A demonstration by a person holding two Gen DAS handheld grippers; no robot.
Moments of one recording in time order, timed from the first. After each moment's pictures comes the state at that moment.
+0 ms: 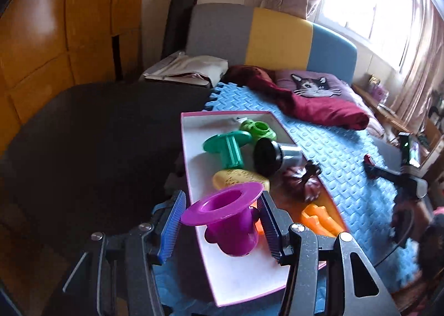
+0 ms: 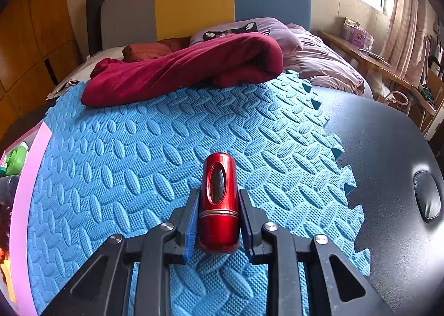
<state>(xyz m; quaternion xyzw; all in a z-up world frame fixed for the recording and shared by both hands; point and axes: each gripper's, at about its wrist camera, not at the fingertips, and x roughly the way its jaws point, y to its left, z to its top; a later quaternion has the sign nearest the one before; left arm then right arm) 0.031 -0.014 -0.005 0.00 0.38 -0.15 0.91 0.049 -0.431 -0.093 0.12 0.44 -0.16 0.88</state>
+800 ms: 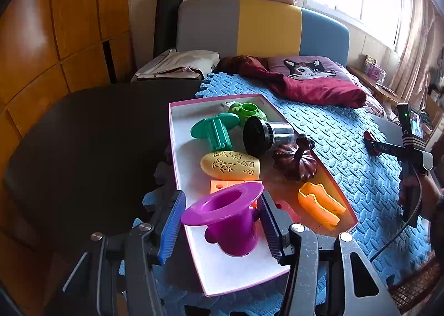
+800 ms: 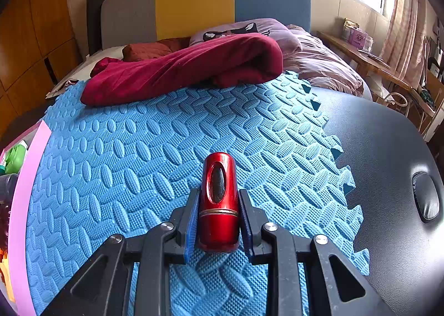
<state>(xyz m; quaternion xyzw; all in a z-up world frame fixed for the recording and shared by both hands) 0.020 -0.034 -0.019 0.05 0.39 -0.16 0.91 0.048 -0.430 -0.093 0.12 0.44 -0.16 0.88</state>
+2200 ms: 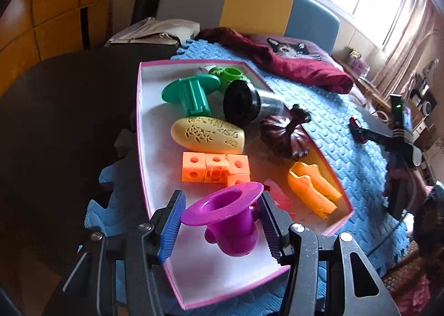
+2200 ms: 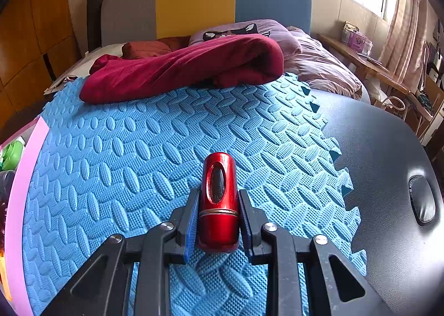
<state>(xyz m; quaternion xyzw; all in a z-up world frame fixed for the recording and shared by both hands) 0.044 -0.038 -0.060 0.00 0.46 -0.22 0.86 0.049 -0.428 -0.092 0.11 0.44 -0.16 0.88</state>
